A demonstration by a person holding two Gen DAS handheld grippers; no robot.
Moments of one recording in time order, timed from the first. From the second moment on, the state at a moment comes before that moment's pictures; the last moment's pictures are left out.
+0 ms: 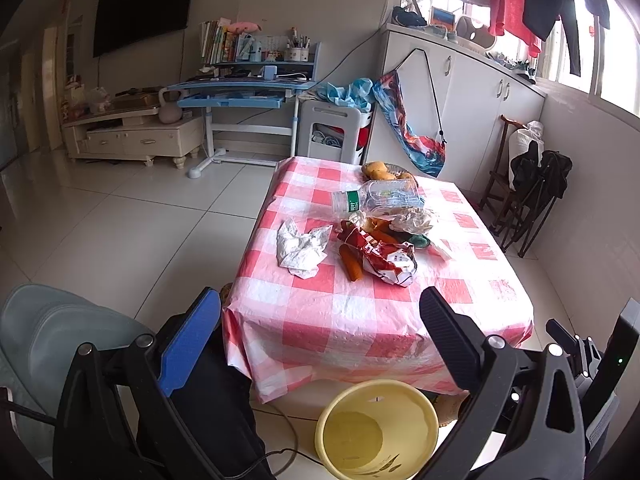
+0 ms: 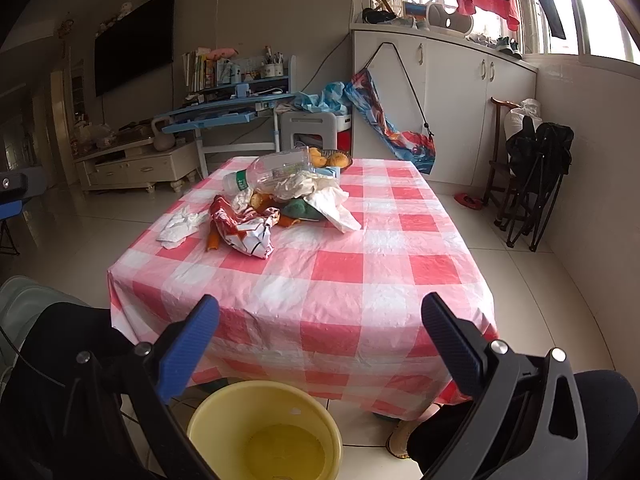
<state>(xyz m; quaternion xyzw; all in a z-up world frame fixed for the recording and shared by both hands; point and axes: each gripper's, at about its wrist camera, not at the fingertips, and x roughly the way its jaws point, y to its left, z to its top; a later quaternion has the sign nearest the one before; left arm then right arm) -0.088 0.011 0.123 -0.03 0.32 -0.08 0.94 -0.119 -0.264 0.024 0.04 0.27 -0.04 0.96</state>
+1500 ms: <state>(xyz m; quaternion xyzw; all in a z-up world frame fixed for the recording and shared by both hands) -0.061 0.036 0.098 -0.02 0.34 -0.04 0.94 -0.111 -0.251 0.032 0.02 0.27 0.01 0.96</state>
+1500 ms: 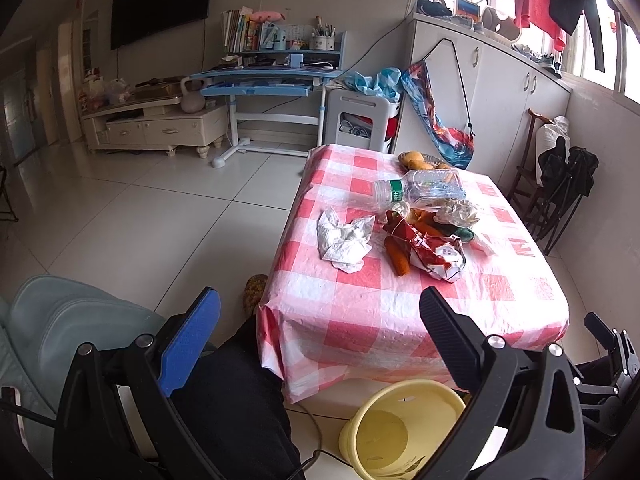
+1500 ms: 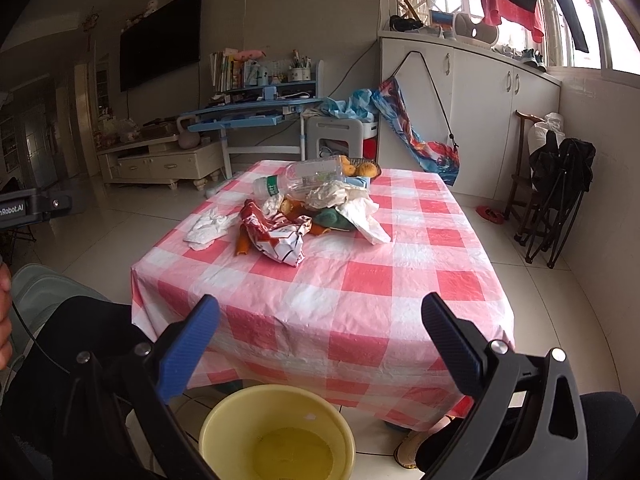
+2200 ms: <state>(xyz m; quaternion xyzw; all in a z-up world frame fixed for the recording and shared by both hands) 0.069 -0.005 0.030 0.04 0.40 -0.05 0.91 -0.064 -0.221 0.019 0.05 0.33 0.13 0.93</state>
